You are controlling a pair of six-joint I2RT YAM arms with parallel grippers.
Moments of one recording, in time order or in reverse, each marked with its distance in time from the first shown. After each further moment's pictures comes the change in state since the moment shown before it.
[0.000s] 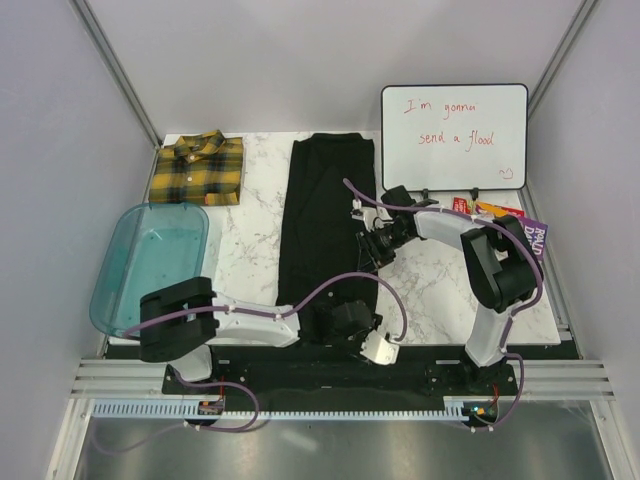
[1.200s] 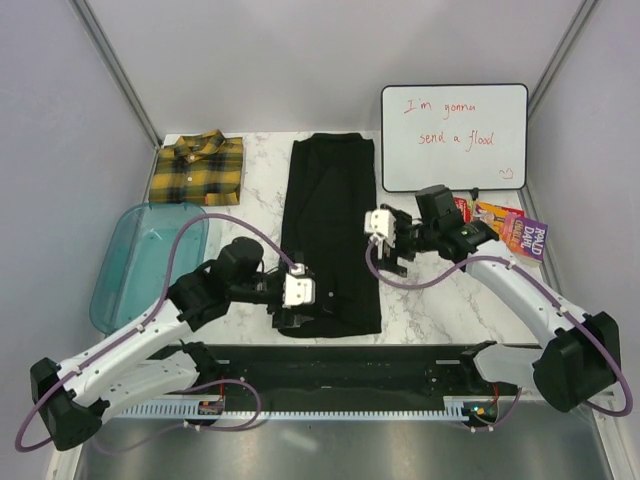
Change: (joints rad) left arm 0.520 -0.753 -0.006 -0.415 0.589 -0.116; right arm 0.029 -0.612 -0.135 0.043 0.172 -0.747
